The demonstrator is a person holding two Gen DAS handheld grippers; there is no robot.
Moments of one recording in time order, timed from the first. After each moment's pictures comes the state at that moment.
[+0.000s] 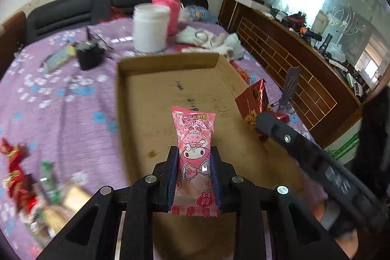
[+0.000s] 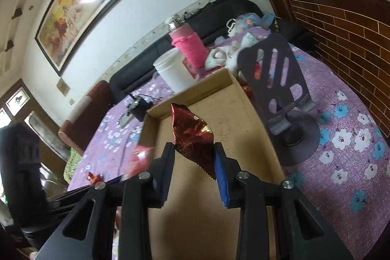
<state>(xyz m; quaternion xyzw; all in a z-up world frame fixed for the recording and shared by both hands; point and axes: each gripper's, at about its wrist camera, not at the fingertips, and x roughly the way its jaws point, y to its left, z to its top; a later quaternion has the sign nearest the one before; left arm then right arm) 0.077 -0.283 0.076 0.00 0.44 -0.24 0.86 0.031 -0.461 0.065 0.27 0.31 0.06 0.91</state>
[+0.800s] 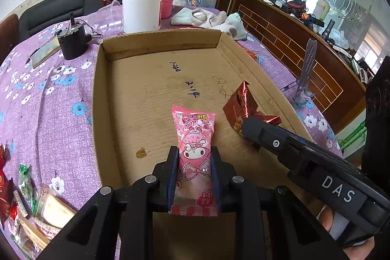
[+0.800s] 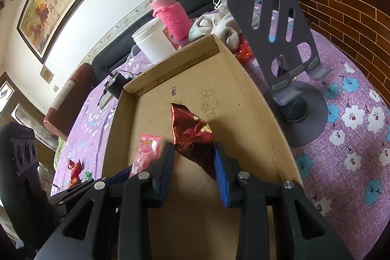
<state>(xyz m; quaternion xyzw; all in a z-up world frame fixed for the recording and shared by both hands) 0.085 -0.296 0.040 0.02 0.45 -0.24 0.86 0.054 -0.446 0.032 0.26 0.38 0.03 0.89</state>
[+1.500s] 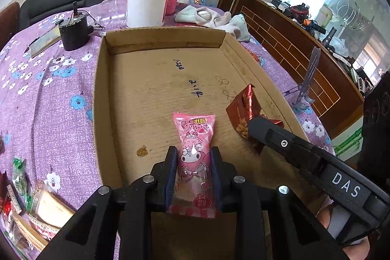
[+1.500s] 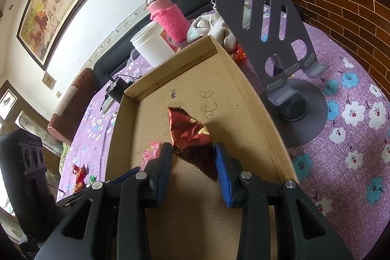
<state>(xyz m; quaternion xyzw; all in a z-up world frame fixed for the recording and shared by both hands) 0.091 -0.291 0.037 -0.01 0.47 -0.25 0.85 0.051 -0.458 0.031 0.29 0.37 0.04 0.88</state>
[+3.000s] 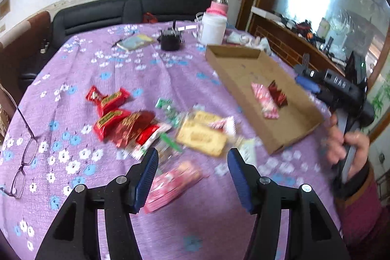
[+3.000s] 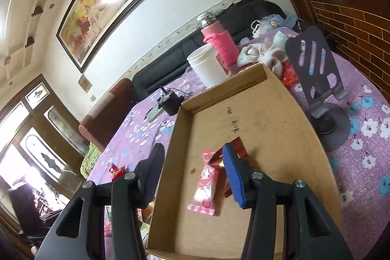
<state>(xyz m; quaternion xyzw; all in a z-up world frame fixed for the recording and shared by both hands) -0.025 -0.075 0.081 0.01 0.41 -0.21 0.89 0.012 -0.425 0.070 0.28 0.28 0.13 0.91</state>
